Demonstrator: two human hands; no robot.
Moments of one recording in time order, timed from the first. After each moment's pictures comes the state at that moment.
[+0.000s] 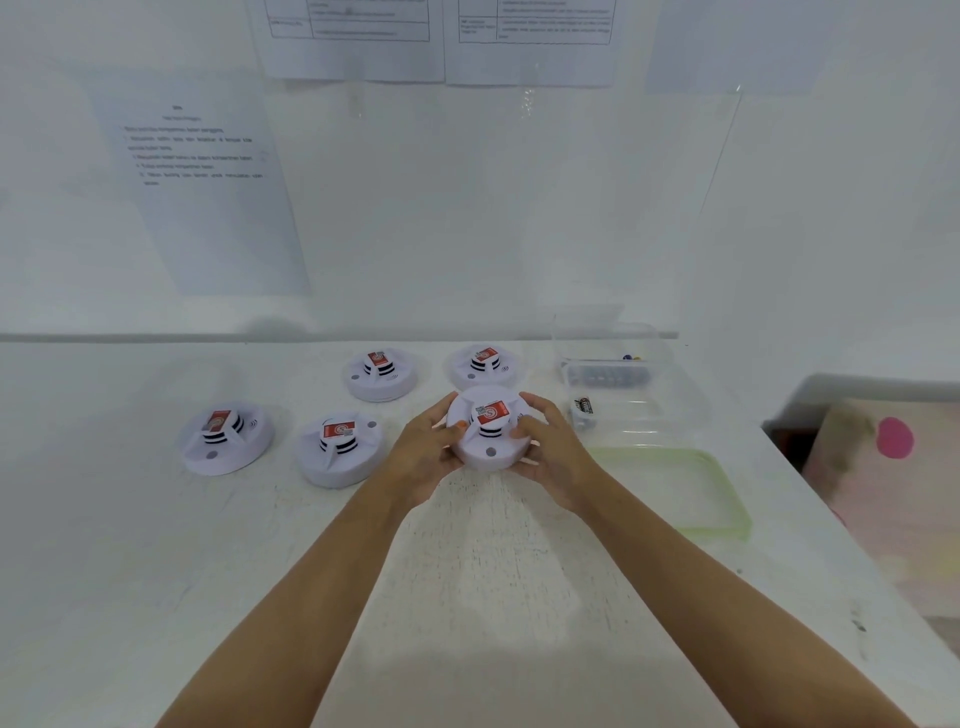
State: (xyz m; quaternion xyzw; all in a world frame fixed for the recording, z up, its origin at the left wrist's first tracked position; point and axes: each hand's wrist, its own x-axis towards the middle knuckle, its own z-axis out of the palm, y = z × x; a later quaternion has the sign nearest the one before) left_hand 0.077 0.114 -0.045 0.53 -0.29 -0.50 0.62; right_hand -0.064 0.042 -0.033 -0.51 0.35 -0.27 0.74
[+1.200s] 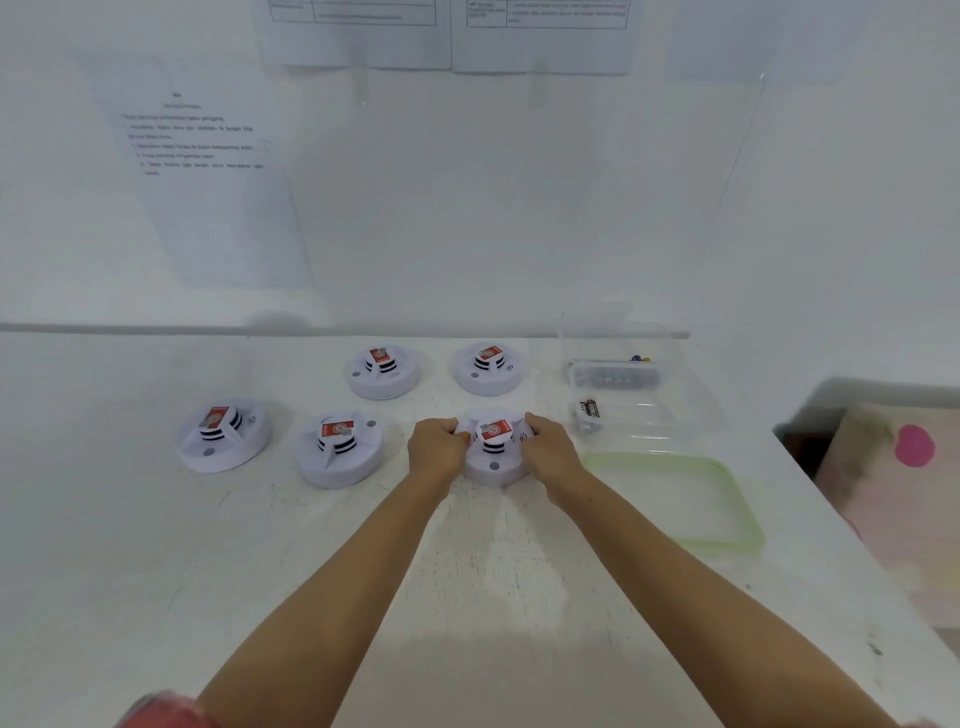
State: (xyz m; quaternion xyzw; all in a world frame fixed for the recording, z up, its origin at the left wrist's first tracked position) left_hand 0.065 0.085 -0.062 0.78 -0.24 -0.30 0.50; right_hand -0.043 0.029 -0.049 -0.67 0.51 -0.20 0.51
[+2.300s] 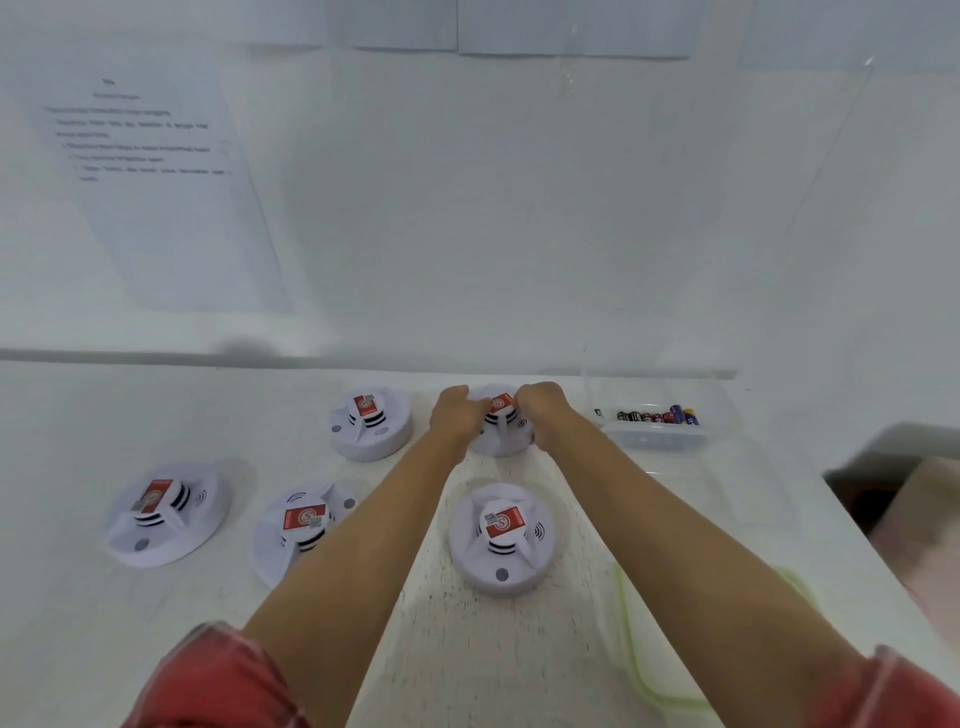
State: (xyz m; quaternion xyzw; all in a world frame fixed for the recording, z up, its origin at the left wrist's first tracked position) left_hand 0.130 -0.036 -0.037 0.76 -0.26 -0.33 0.50; right_hand 0.045 -0.087 -0.005 -0.56 0.56 -0.19 0.57
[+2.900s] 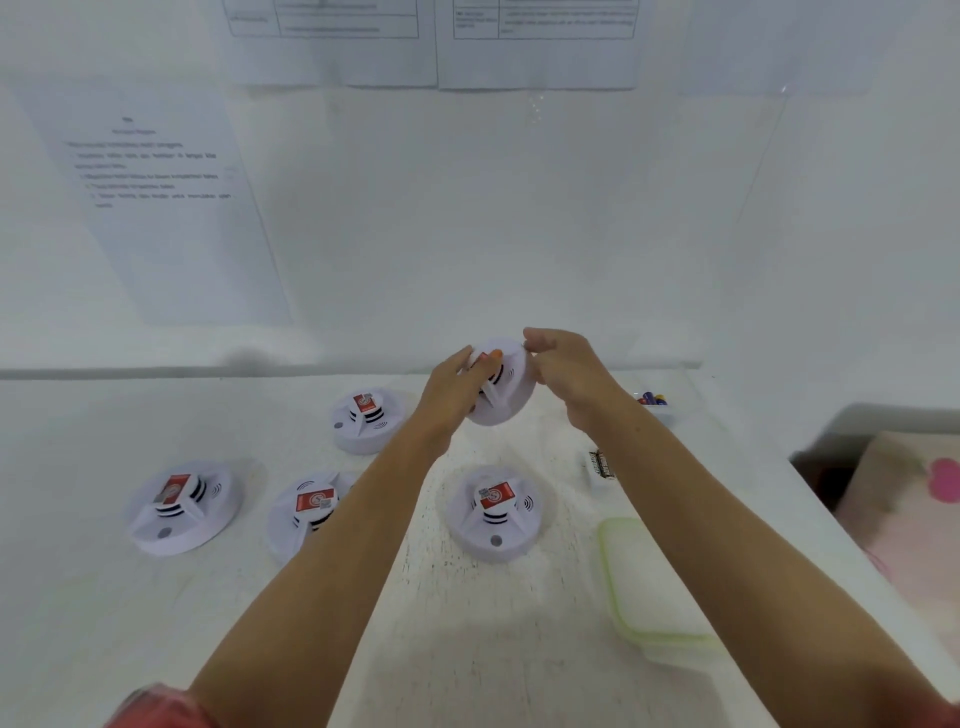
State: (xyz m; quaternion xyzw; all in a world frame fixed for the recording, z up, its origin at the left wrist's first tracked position) left_hand 0.104 0.014 0.016 0.62 -0.38 -0.35 0.59; right_hand -0.013 -0.043 0.060 -0.68 0.42 -0.29 0.53
